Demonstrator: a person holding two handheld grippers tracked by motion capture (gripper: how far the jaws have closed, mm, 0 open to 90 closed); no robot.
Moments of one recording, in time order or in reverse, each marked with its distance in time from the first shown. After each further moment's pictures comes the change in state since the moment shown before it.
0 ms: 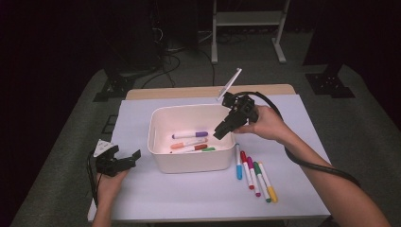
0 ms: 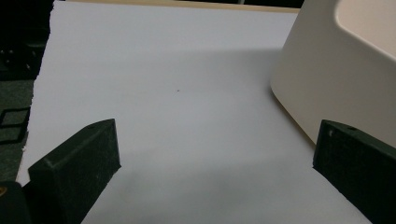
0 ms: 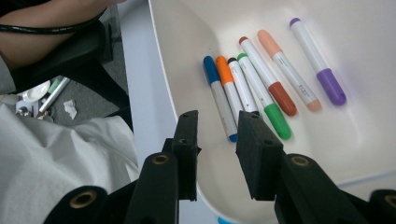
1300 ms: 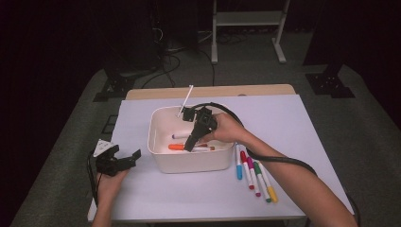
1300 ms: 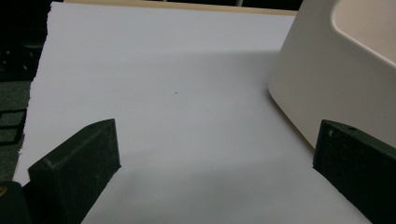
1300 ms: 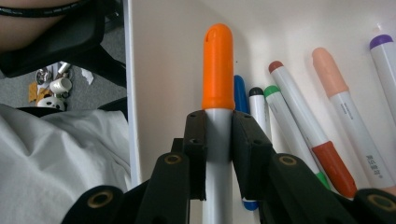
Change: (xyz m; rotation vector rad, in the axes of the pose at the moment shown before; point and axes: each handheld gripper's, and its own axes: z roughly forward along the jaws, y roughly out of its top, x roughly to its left) left arm 0.000 0.000 0.001 -0.009 -0.008 -0.001; right arm -0.007 0.064 0.101 0.183 0.117 -0.075
